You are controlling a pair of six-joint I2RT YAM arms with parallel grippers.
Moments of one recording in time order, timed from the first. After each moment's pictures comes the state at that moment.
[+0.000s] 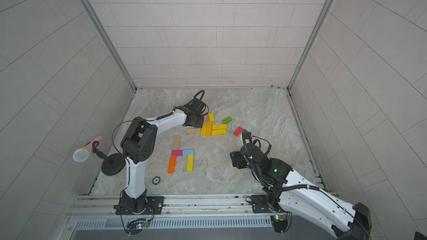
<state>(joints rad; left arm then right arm) -0.54 2.04 1.49 -0.58 -0.22 -0.33 0.82 0.71 0.57 -0.63 0.22 0.66</state>
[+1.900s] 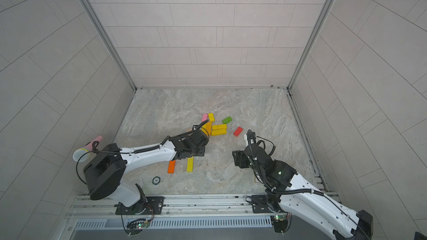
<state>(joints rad) -0.90 1.60 0.92 -0.44 -0.24 -0.77 0.78 0.63 0.55 -0.63 0.22 0.66</state>
